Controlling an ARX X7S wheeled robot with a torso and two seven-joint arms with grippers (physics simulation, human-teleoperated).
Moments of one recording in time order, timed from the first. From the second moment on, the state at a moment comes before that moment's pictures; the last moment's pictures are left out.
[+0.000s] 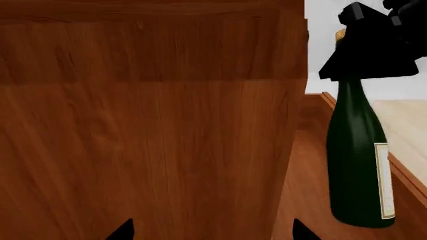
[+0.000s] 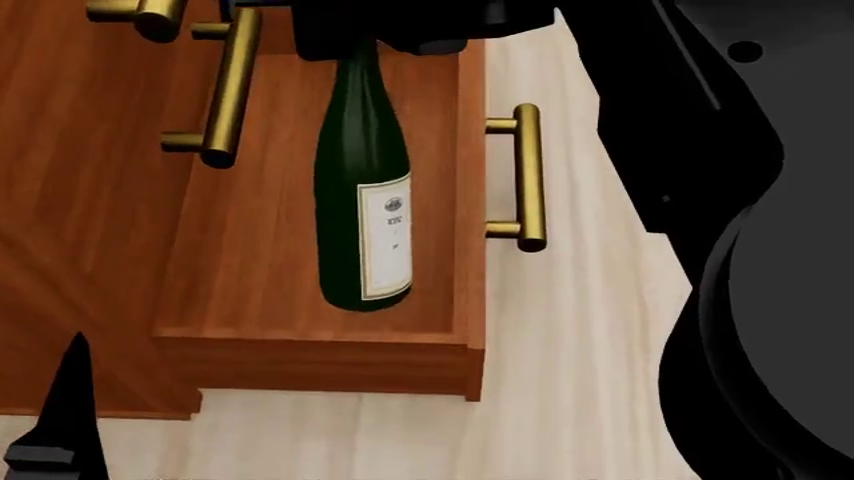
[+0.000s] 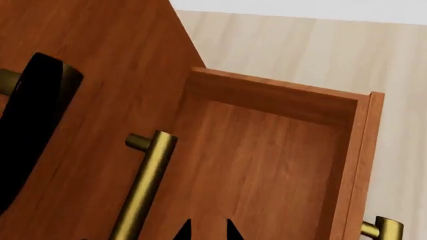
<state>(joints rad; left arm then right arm) -0.80 -1.09 1.21 0.92 -0.95 -0.03 -1.31 2.05 0.00 -1.70 1.23 2.02 0.92 0.00</state>
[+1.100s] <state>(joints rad) -0.76 -1.09 1.21 0.88 -0.92 0.02 -1.29 1.97 0.00 -1.68 1.24 1.97 0.93 0.01</state>
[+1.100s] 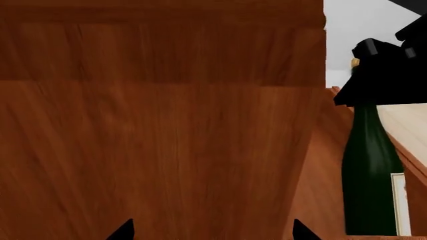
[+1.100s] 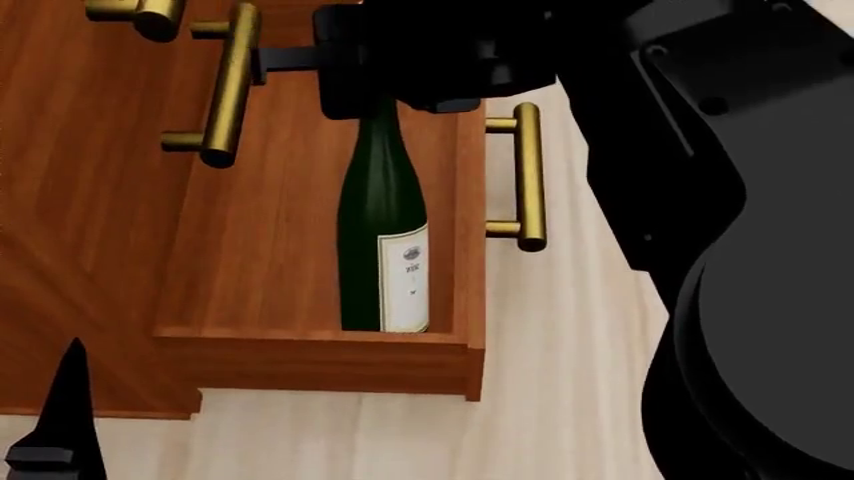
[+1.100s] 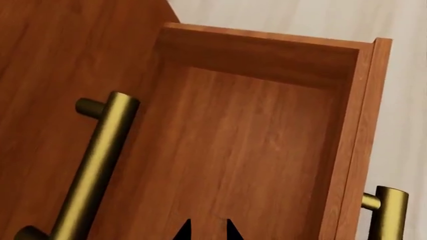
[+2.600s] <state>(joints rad) -0.71 -1.09 1.19 0.85 -0.88 0.04 -1.28 2.02 0.02 -1.52 1.28 1.89 0.90 0.00</state>
